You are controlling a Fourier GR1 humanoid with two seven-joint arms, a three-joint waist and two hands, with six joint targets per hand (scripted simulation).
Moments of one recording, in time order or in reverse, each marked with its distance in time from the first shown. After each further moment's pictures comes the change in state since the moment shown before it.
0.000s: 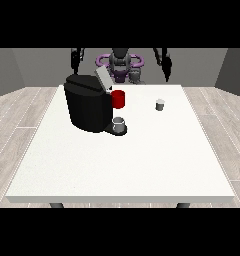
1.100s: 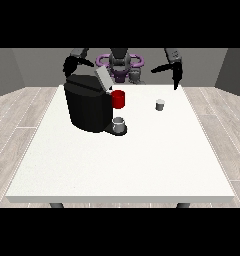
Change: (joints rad) left arm -0.212 0.227 0.138 0.245 -0.003 -0.194 -0.068; right arm -0.033 0.086 -0.045 -0.006 -0.022 -0.110 -0.093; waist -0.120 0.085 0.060
